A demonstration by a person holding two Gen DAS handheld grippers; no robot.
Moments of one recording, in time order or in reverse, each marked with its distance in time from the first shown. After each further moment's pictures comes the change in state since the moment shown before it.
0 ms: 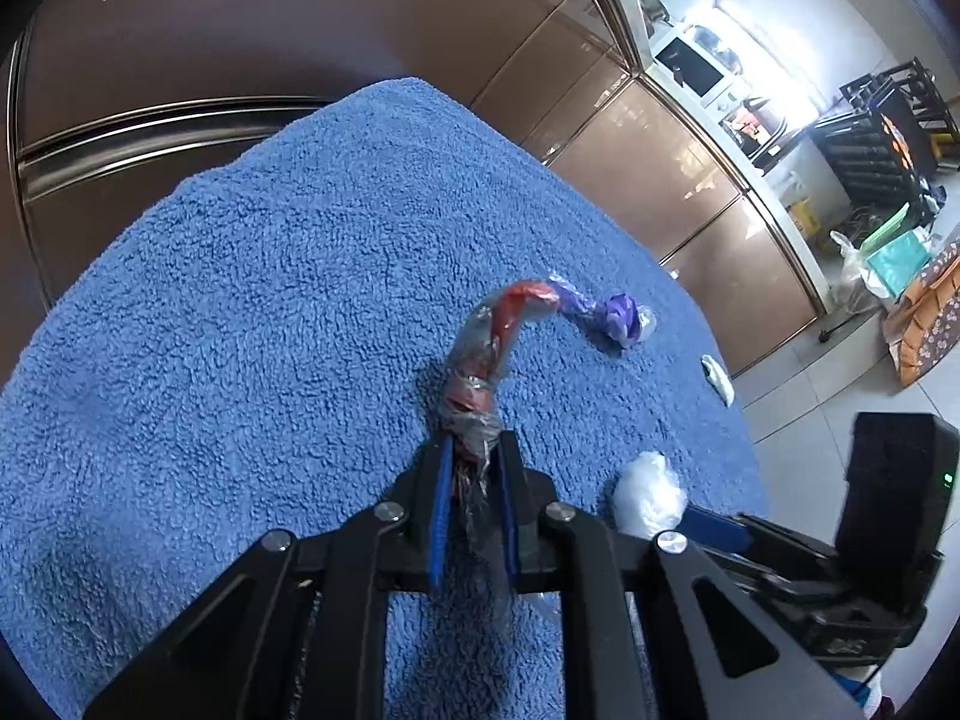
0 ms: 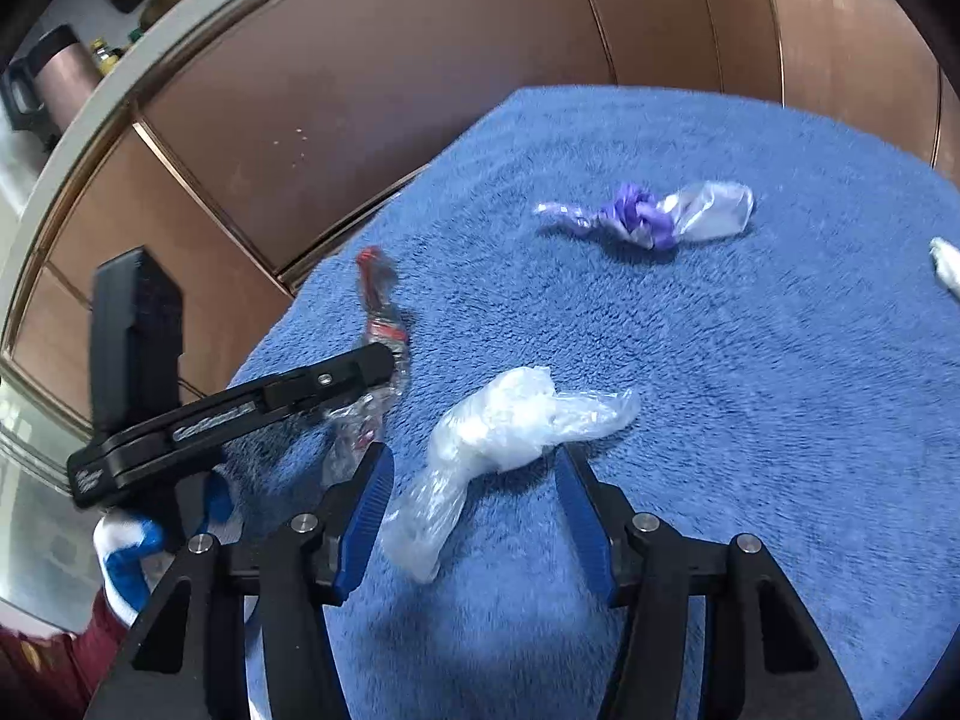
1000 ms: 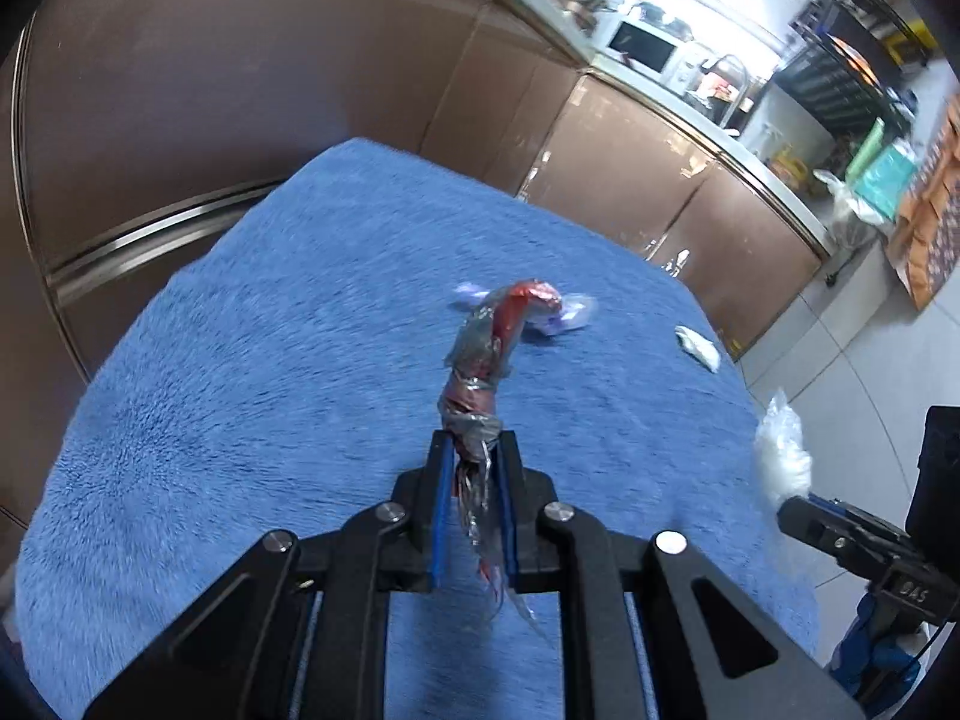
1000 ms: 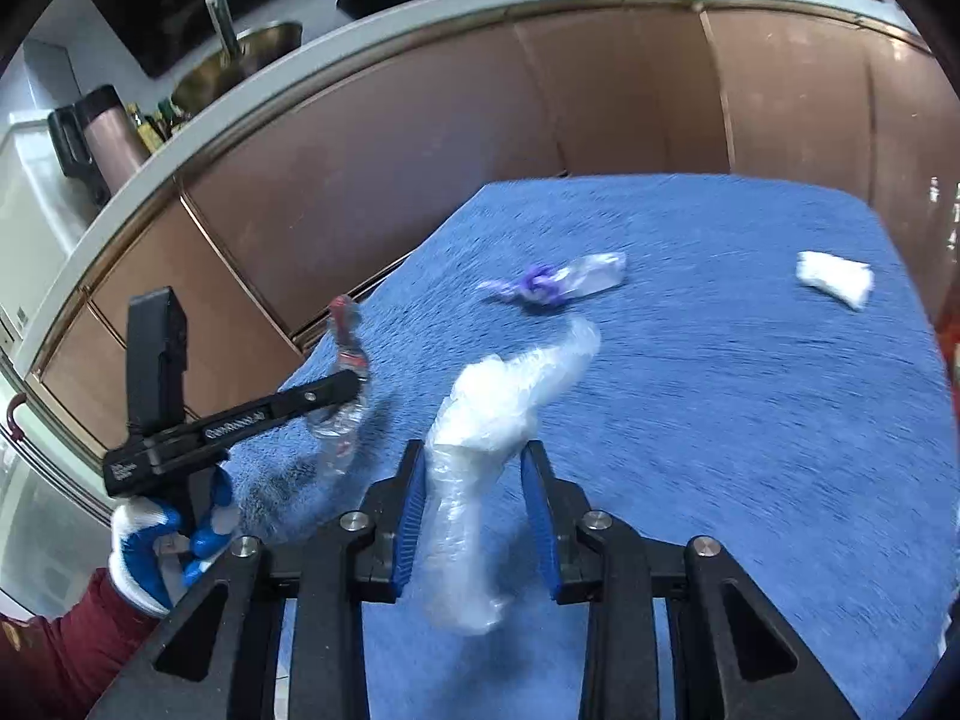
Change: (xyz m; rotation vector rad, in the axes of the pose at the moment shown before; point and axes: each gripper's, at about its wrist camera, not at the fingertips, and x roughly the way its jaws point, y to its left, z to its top) left arm -0.043 -0.085 -0.025 0.215 -0.074 0.114; right arm -0.124 -0.023 -0.052 0.003 -0.242 -0.036
